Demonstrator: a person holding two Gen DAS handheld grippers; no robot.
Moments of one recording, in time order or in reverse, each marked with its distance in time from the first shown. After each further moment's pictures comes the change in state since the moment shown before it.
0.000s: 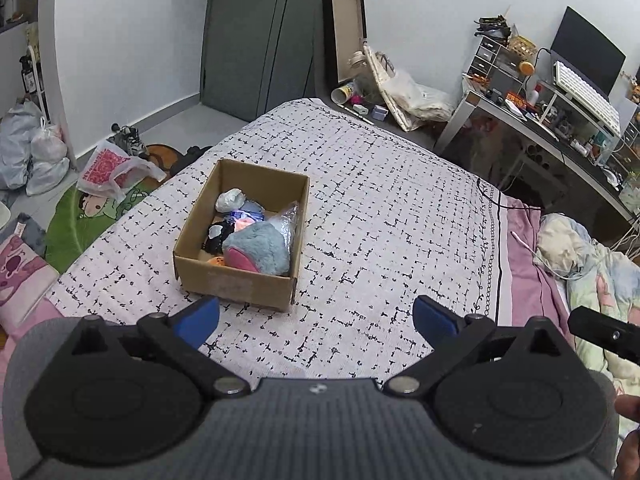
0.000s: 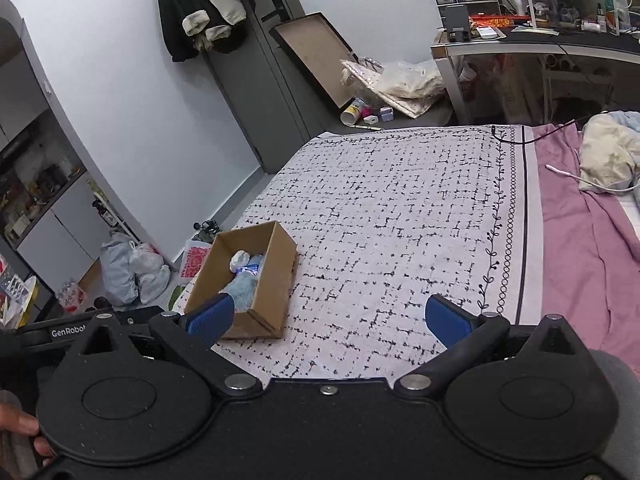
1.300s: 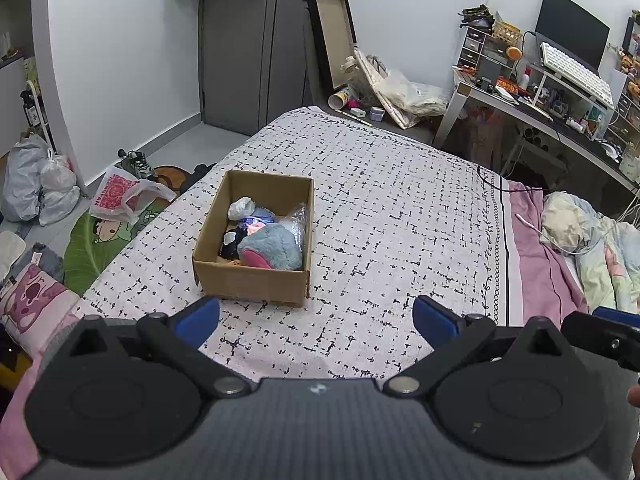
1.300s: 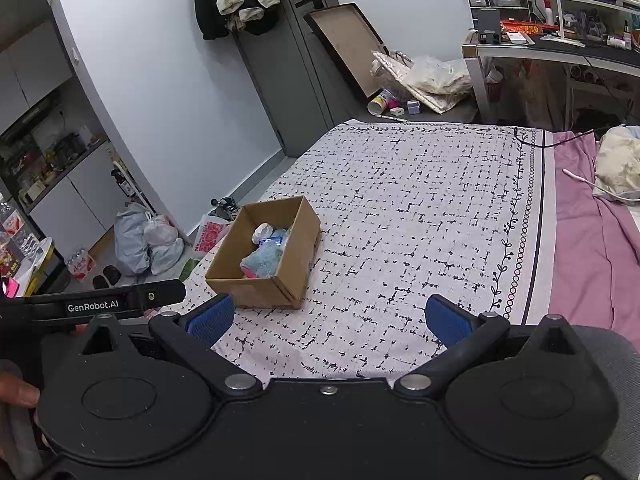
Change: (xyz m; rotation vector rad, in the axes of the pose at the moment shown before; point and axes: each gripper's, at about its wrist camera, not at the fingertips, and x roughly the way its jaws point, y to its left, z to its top) left arm -0.024 -0.006 -0.016 0.092 -0.029 0.041; right arm -0.018 0.025 -0.019 -0.077 0.028 0.040
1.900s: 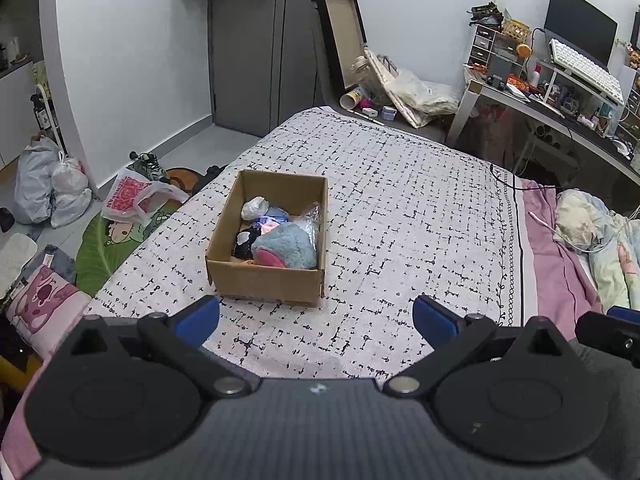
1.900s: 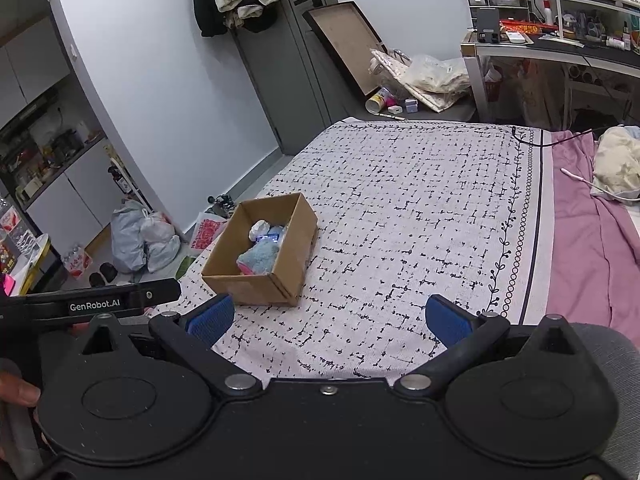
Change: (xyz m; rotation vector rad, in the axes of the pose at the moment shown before) left arm 0.002 0.003 -0.004 0.009 -0.001 0.041; right arm 0.002 0.000 -0.002 -0.002 0.012 -0.013
